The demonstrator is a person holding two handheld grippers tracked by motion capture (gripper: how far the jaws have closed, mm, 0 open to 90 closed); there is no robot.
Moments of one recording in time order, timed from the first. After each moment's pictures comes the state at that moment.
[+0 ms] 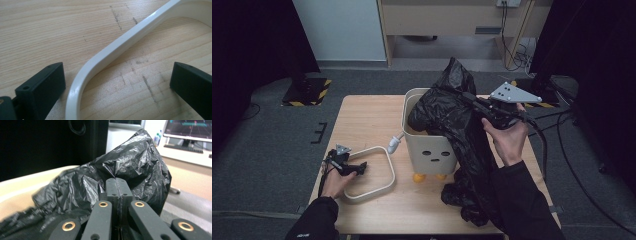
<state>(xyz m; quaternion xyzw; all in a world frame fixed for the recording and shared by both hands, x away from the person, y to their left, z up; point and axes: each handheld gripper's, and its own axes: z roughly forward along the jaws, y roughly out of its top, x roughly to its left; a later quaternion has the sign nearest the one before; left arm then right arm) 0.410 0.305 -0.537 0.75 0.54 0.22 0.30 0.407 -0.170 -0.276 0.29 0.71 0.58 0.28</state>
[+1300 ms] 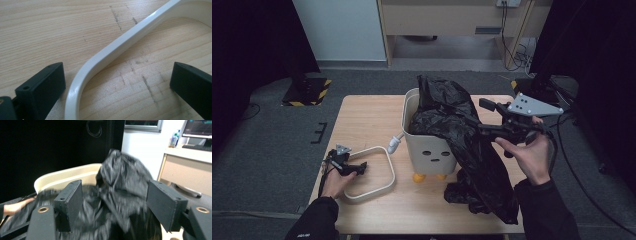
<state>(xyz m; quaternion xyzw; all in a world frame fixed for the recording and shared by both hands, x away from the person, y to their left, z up) 0.410 0.304 -0.537 0.75 0.54 0.22 0.30 0.372 -0.197 -0.278 0.26 0.72 0.61 0.23</state>
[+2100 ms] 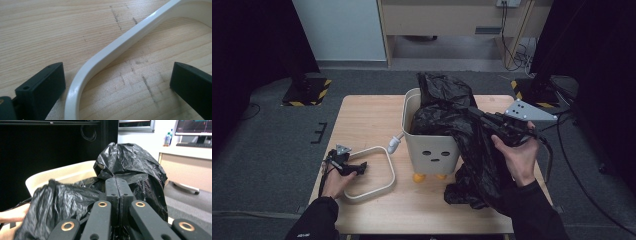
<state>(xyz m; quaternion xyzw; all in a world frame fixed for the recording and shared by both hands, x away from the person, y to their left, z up) 0.410 0.304 -0.537 0.75 0.54 0.22 0.30 0.375 -0.190 -0.291 0.28 0.70 0.62 0.23</state>
